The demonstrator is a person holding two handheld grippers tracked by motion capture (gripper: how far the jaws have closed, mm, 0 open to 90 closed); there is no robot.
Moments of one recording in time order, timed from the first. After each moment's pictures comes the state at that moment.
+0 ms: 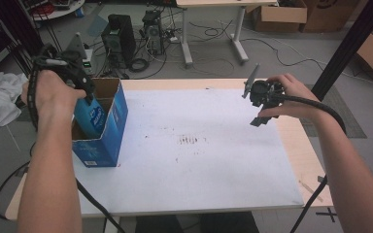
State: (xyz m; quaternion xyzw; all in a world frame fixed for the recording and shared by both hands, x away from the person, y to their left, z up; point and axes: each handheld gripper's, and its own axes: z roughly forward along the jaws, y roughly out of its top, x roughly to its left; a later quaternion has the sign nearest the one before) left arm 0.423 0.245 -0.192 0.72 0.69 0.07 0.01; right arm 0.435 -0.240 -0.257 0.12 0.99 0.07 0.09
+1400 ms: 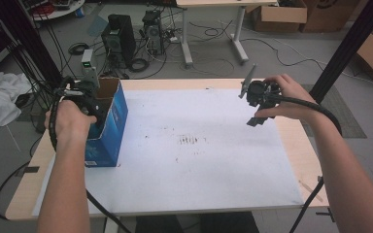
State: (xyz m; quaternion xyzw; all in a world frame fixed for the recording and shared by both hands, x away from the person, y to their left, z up) left arm 0.422 0.241 -0.269 0.72 0.69 0.06 -0.02; right arm 0.433 -0.232 -0.258 0.12 0.99 0.08 0.09
